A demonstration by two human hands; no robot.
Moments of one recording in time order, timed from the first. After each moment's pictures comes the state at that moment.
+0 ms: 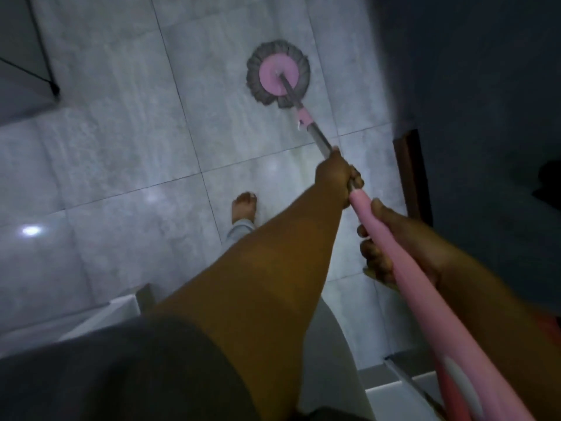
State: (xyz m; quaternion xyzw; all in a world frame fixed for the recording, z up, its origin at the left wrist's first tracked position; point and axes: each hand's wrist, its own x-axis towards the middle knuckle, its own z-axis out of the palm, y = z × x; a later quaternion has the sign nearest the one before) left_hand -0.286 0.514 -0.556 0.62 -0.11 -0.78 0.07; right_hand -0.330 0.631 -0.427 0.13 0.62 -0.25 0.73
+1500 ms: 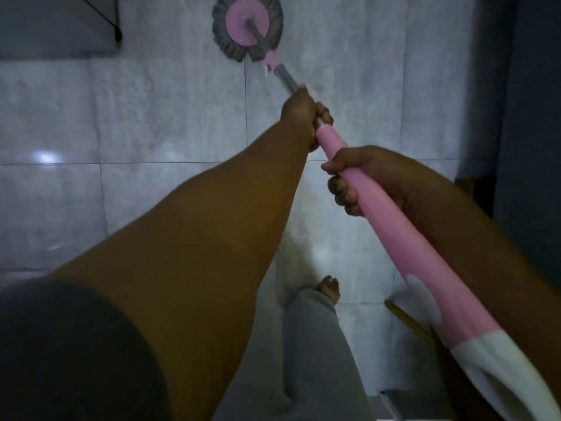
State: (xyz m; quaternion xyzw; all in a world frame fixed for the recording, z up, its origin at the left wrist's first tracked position) left_hand -0.139 0.284 -0.599 0.66 -0.01 -0.71 0.23; right_hand -0.220 0.387 -0.492 -0.04 0.56 -0.14 0.81
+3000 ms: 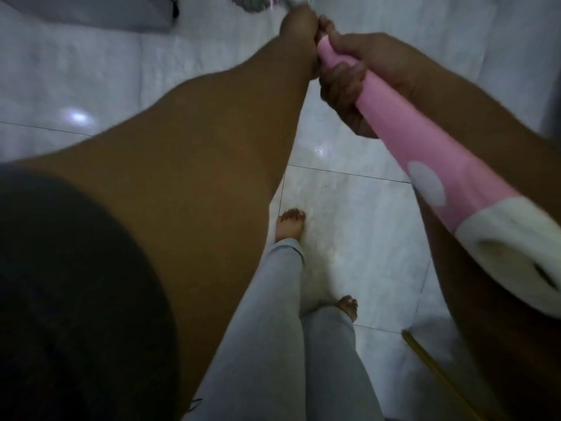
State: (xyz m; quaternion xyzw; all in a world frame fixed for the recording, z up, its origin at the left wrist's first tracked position) left_hand -0.018 0.376 -0.695 0.78 -0.14 -0.61 -0.09; right_hand -0.123 0.210 -0.508 0.02 0.48 -0.25 0.84
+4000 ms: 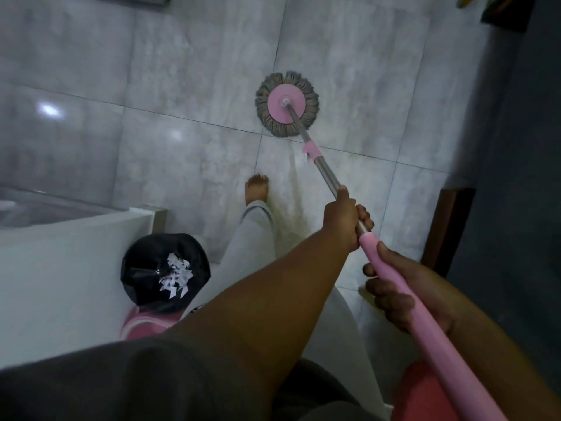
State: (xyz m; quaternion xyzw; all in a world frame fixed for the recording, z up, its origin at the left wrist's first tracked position) left_hand -0.135 0.544 -0.520 0.61 0.10 -0.76 0.21; right_hand -0.228 0.616 -0.404 0.19 0.52 -0.13 0.82
